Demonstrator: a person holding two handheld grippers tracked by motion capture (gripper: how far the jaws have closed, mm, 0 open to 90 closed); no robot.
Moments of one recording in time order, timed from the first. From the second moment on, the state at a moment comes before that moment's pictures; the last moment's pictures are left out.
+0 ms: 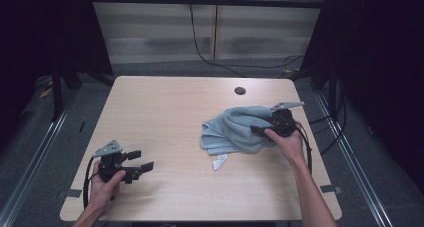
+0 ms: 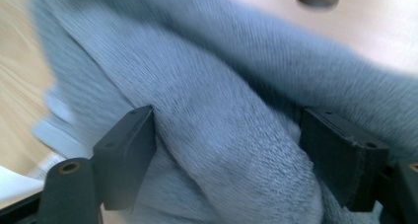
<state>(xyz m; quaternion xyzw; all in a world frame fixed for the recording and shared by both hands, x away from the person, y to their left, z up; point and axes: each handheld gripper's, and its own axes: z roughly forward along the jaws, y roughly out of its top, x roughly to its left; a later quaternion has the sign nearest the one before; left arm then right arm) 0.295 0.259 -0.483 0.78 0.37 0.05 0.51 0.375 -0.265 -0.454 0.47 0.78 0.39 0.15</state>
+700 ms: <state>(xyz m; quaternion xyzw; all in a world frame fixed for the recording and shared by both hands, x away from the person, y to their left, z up) 0.295 0.251 -0.483 0.78 0.36 0.05 0.50 0.349 -0.225 -0.495 0.45 0.80 0.38 0.09</state>
